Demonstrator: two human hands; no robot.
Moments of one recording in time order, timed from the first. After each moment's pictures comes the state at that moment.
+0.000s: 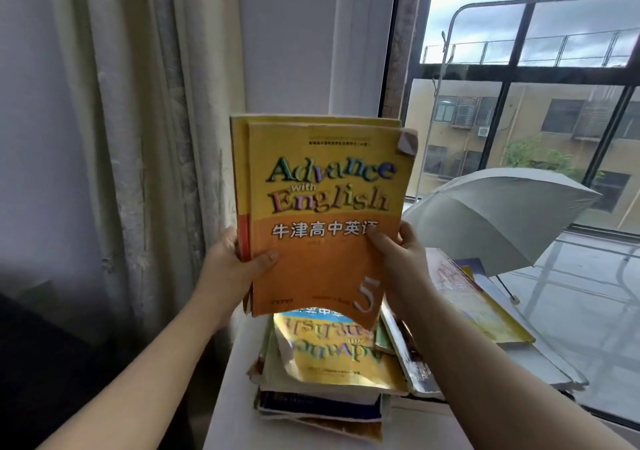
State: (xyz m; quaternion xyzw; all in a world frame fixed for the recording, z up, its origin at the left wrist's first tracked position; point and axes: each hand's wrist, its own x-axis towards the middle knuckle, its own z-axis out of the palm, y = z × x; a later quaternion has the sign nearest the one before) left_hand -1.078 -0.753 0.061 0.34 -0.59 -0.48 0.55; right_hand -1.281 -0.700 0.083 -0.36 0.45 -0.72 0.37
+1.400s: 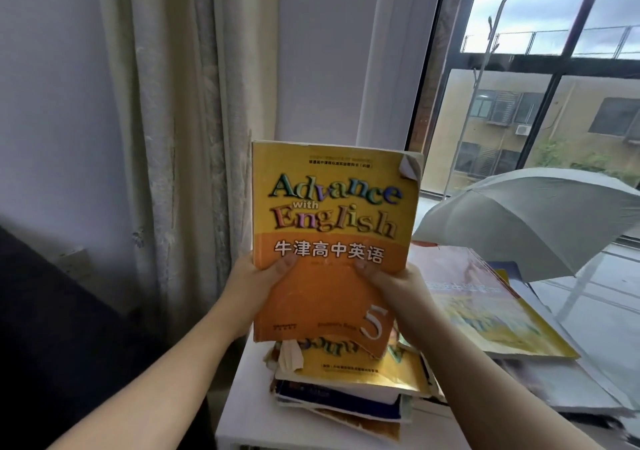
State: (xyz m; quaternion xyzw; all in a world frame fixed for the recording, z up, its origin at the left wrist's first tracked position) left_hand -1.075 -0.747 0.029 0.35 -0.55 -0.55 0.51; right_hand -1.270 -0.702 0.041 -0.47 0.49 -0.59 0.45
